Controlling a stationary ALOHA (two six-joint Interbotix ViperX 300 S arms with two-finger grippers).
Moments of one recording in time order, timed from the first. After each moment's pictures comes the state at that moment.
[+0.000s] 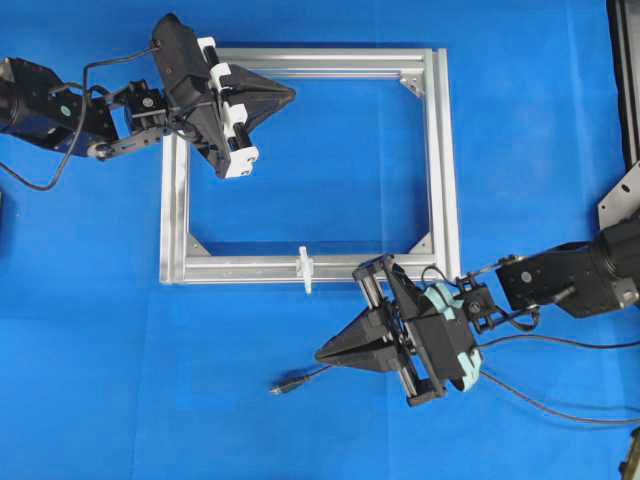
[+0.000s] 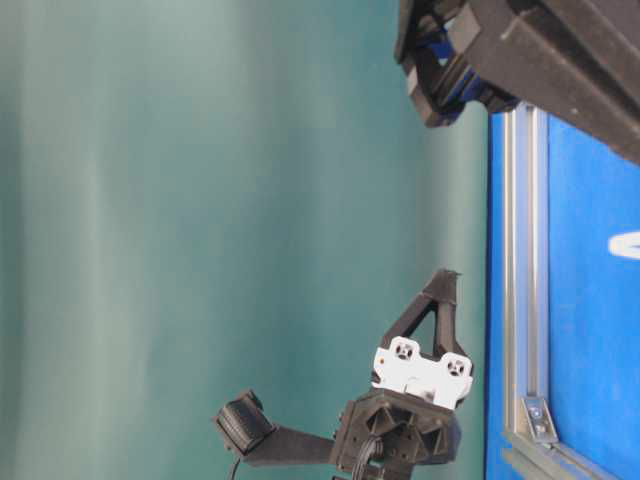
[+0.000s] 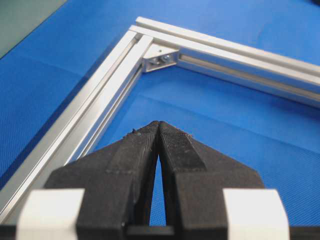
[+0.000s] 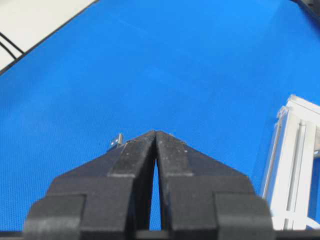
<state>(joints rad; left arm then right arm) 0.28 0.16 0.83 -0.11 -0.78 0.00 0.28 0.16 0.83 -0.11 -0.78 0.00</state>
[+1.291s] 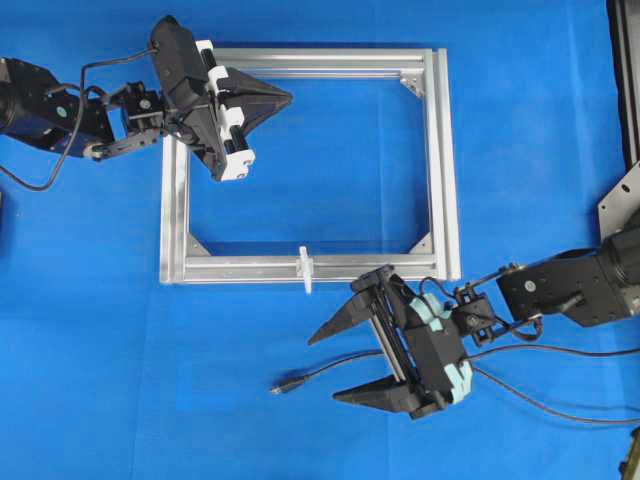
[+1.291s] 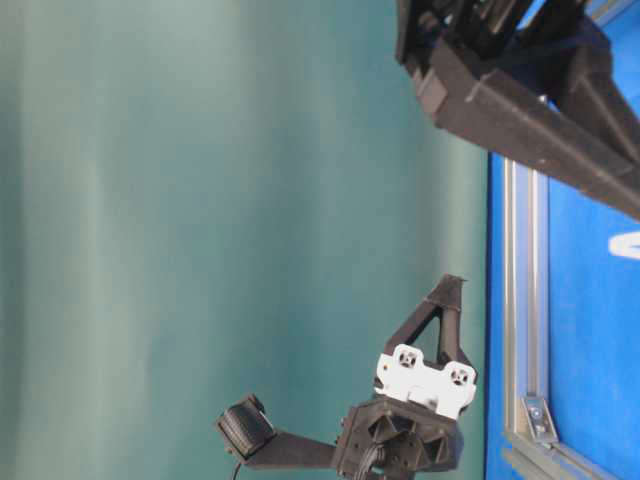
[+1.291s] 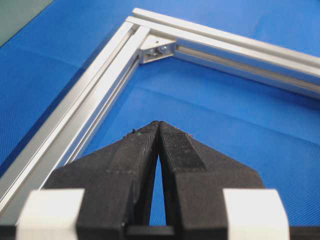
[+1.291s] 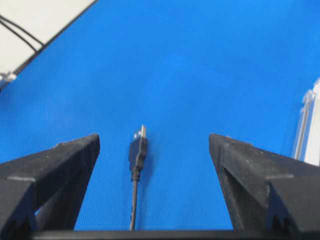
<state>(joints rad) 0.28 0.15 0.85 -0.10 -0.76 -0.01 0.31 0.13 0.80 -0.11 -0.61 0.06</state>
